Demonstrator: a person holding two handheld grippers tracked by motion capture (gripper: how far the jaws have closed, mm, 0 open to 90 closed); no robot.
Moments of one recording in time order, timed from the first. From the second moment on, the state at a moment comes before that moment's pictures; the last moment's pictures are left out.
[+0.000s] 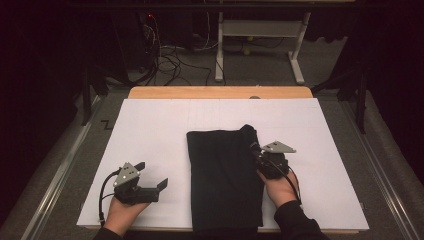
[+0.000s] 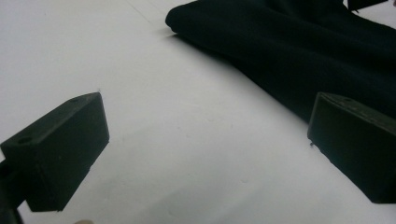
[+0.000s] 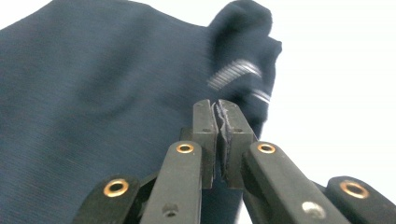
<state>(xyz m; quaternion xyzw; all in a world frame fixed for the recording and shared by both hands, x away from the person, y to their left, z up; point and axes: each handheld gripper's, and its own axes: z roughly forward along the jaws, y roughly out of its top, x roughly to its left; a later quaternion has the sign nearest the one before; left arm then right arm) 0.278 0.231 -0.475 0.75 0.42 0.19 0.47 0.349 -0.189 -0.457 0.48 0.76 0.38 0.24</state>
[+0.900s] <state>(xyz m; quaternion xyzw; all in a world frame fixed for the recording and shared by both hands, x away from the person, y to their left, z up) 0.275 0.251 -0.476 0.74 0.42 0.20 0.48 0.262 -0.297 -0.456 0.44 0.69 0.51 0.27</state>
